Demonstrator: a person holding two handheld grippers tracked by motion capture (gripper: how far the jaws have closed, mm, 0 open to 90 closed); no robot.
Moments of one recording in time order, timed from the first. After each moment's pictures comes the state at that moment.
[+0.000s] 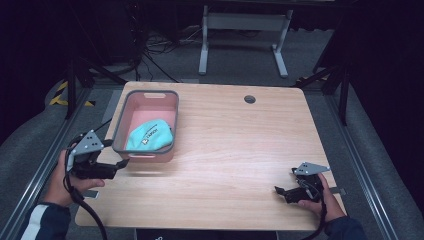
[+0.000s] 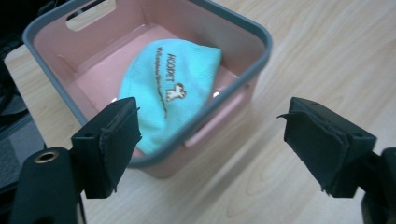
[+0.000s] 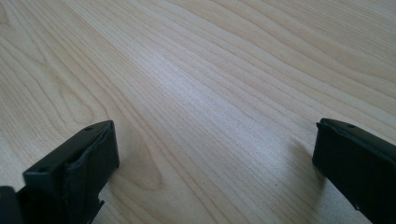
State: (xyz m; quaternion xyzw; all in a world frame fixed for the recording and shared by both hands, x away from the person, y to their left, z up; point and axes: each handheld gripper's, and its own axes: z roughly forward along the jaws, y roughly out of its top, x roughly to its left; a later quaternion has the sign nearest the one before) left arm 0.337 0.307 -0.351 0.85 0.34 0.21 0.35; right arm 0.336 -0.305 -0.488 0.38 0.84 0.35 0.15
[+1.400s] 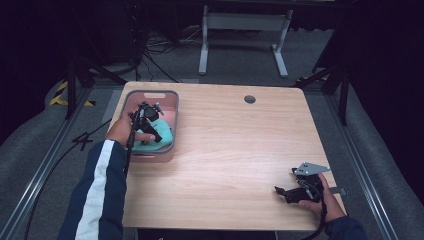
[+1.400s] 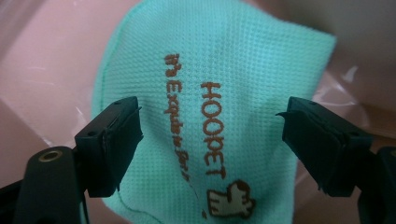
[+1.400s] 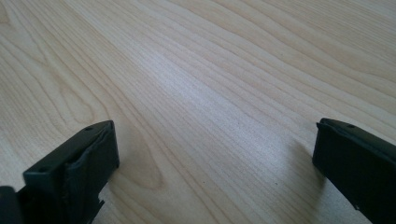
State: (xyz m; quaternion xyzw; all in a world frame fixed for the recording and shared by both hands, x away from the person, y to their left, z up) left arm 0.512 0.213 -0.411 0.92 0.37 0.07 0.08; right arm 0.336 -0.305 -0.488 0.38 0.84 0.35 0.15
